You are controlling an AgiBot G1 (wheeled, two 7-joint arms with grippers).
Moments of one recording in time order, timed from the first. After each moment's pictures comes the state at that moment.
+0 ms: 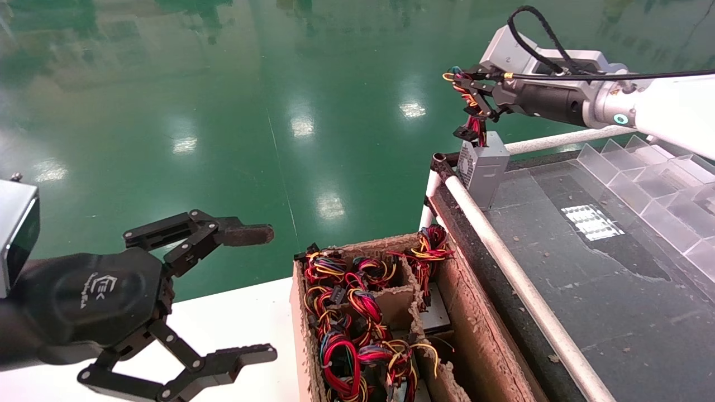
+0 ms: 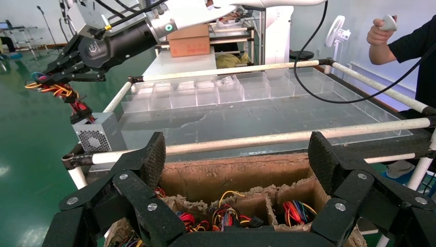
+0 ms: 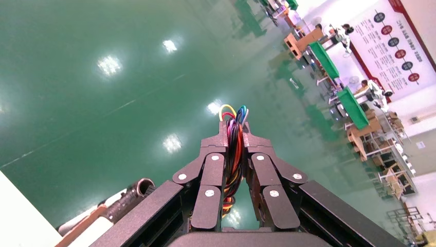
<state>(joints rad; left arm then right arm) -1.10 0.58 0.36 -1.27 0.67 1.46 -0.14 1.91 -1.20 -0.48 0.00 -1.37 -0.92 -0.71</state>
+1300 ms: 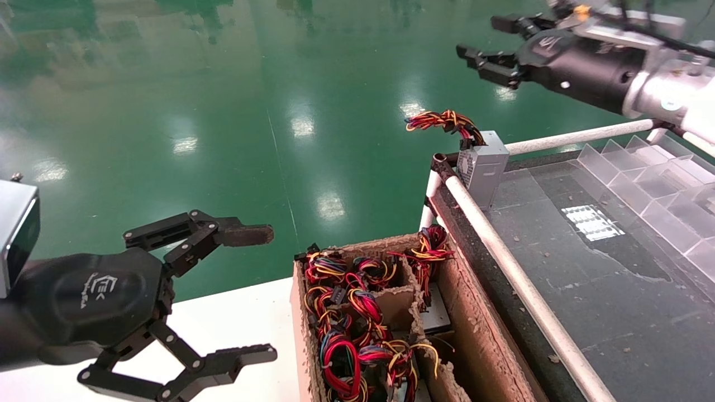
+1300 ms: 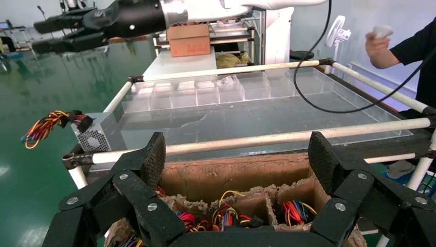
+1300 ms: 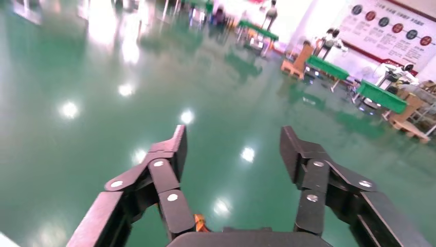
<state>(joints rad) -1.10 0.58 0.36 -1.27 0.67 1.46 -0.14 1.87 -1.11 -0.39 0.04 -1.22 -1.06 -0.52</state>
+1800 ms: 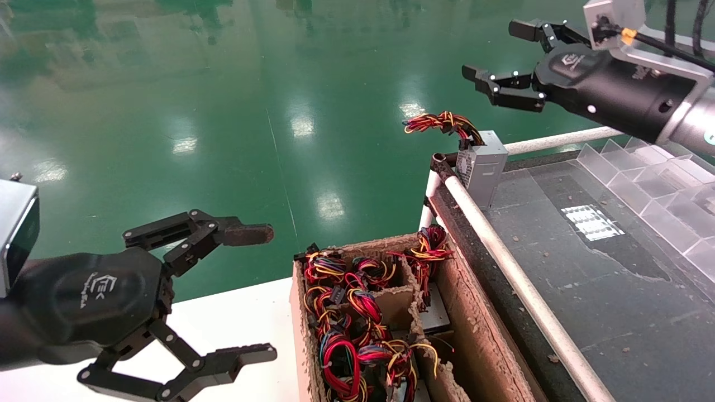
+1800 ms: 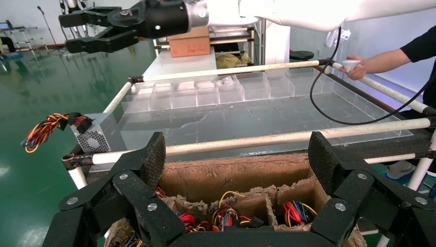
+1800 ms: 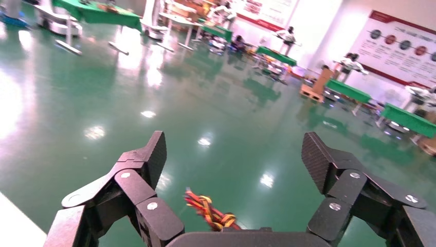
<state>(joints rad) -1.10 0.58 0.36 -1.27 0.67 1.46 -0.14 1.67 -0.98 -0.35 0.35 -1.09 -1.18 -0.33</state>
